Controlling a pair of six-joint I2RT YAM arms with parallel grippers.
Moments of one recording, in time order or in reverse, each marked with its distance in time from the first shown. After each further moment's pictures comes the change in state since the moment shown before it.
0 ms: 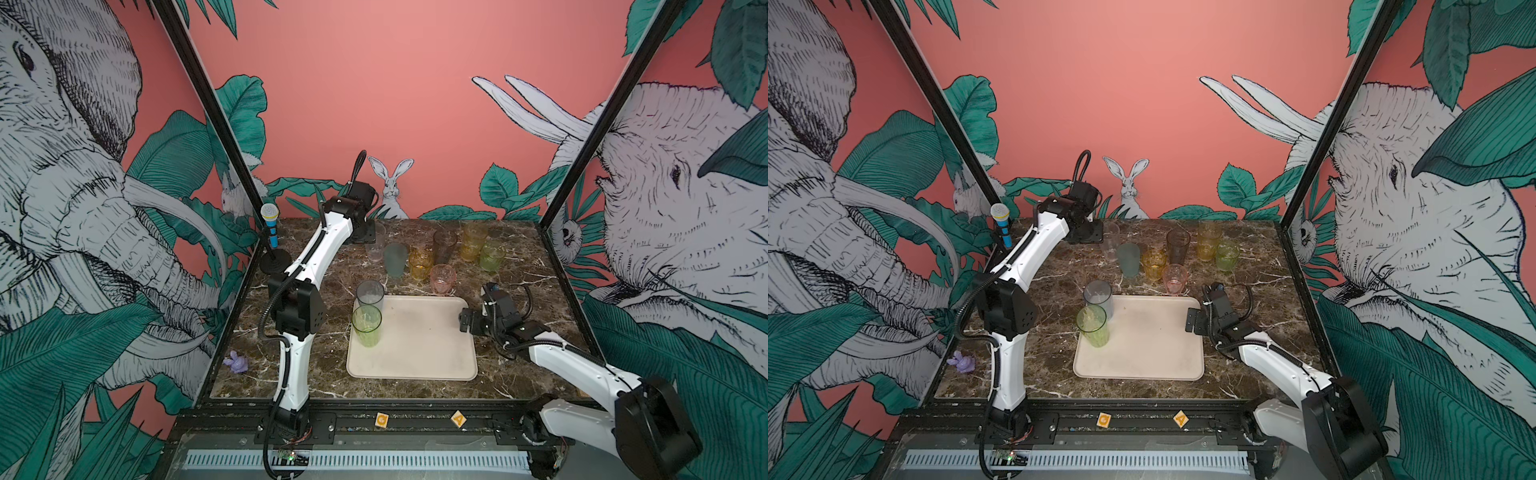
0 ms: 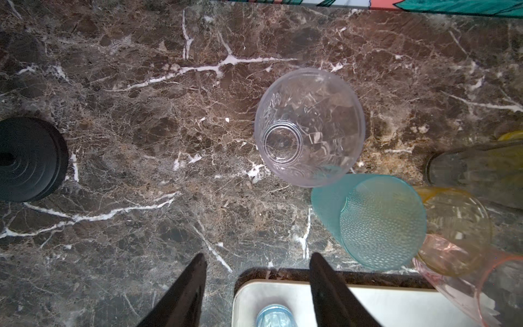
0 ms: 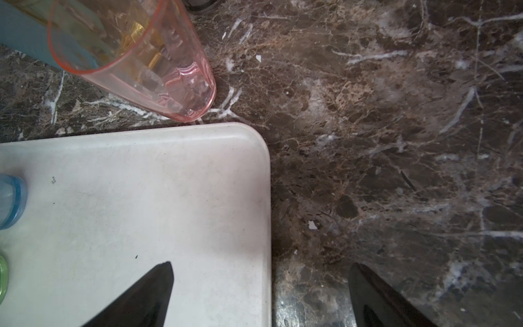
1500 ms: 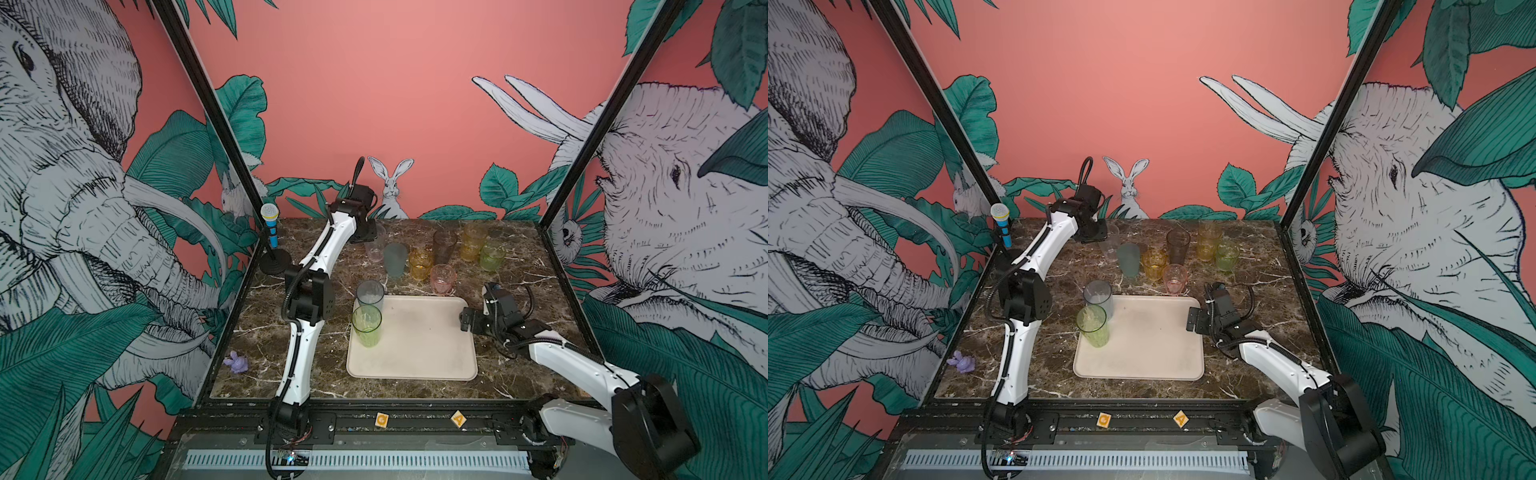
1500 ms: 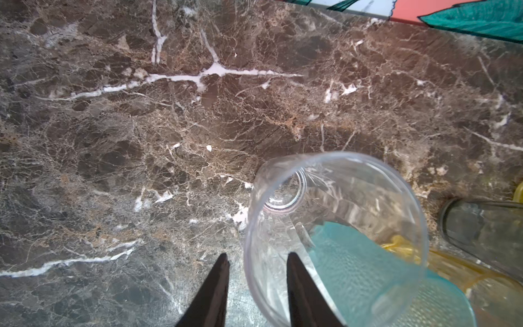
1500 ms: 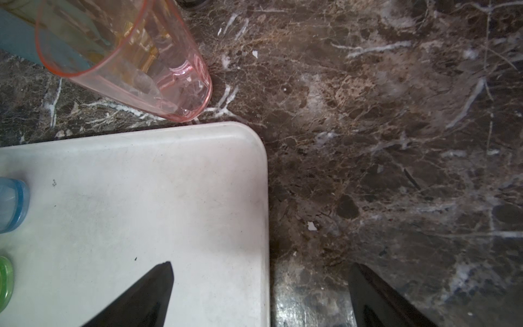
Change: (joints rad) left arm 0.049 0.241 0.196 0.030 0.070 -0.034; right arm -0.029 0.014 0.000 0.007 -0.032 0.001
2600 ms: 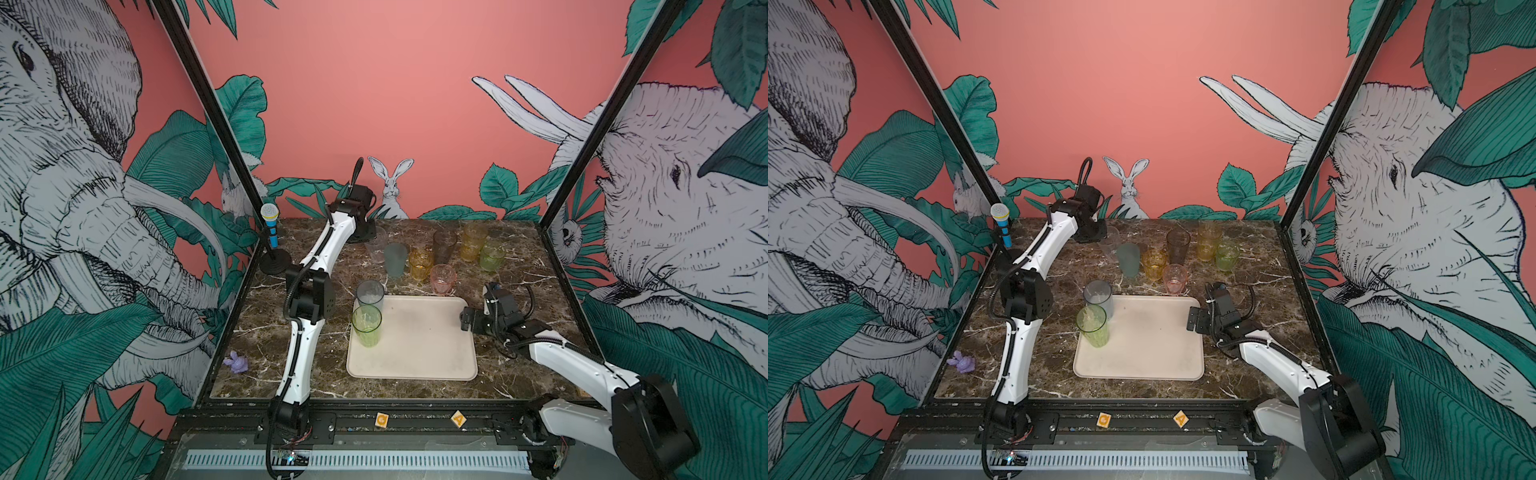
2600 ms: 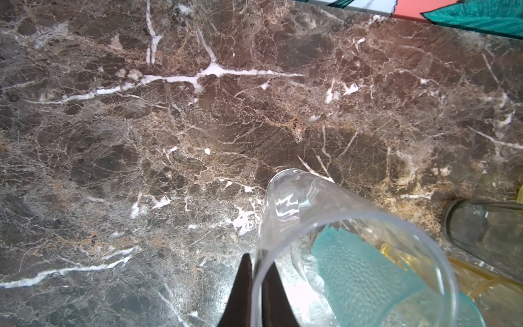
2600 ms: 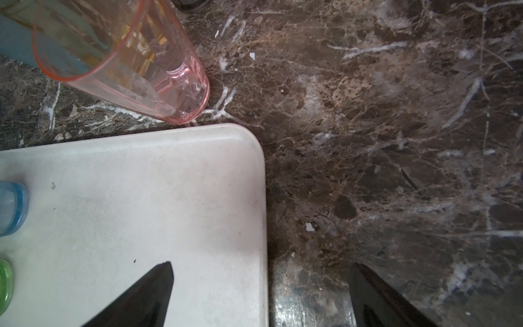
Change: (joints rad) left arm 0.010 0.024 0.030 -0.008 0.018 0.018; right arm -0.005 0.000 0.000 0.001 0.000 0.003
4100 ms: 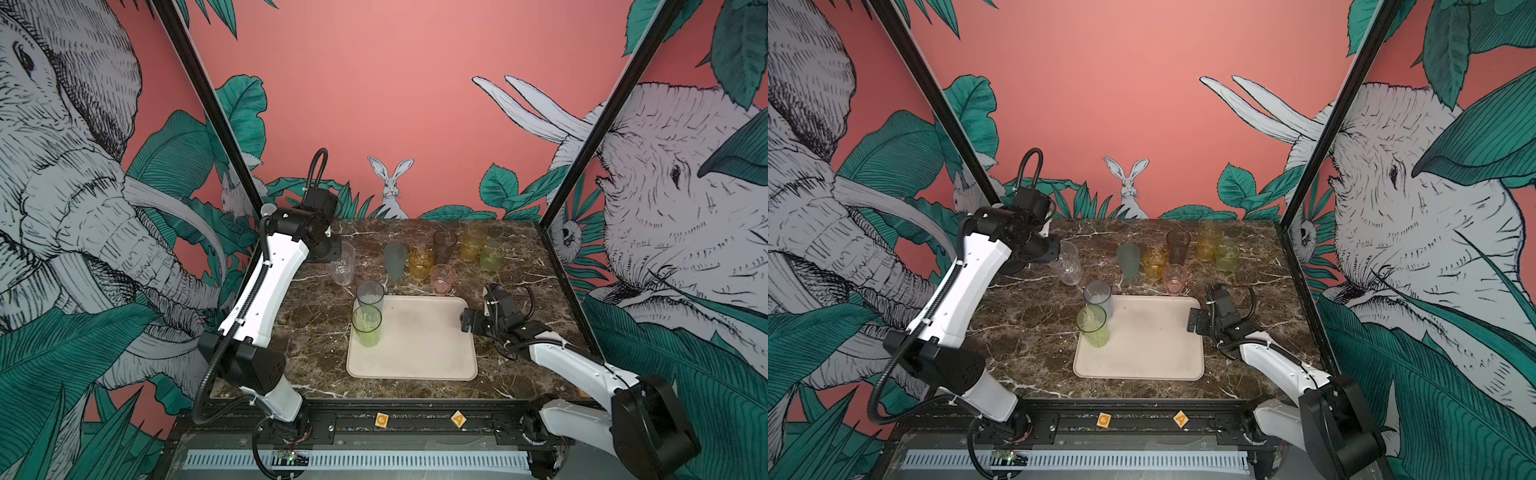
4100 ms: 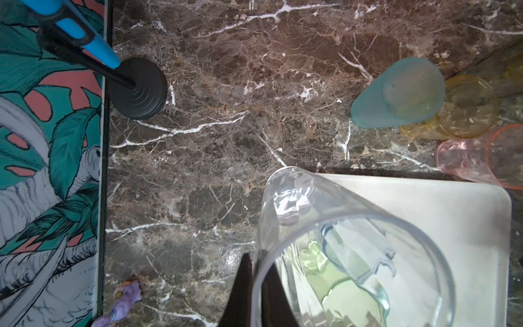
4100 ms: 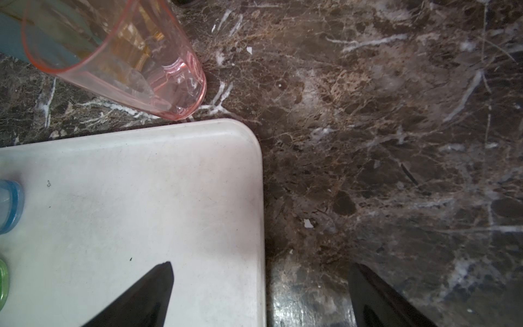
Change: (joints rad) left arm 0.011 -0.834 -0.600 -0.240 -0.120 0.112; right arm 0.000 -0.004 -0.015 0.006 -0.001 0.004
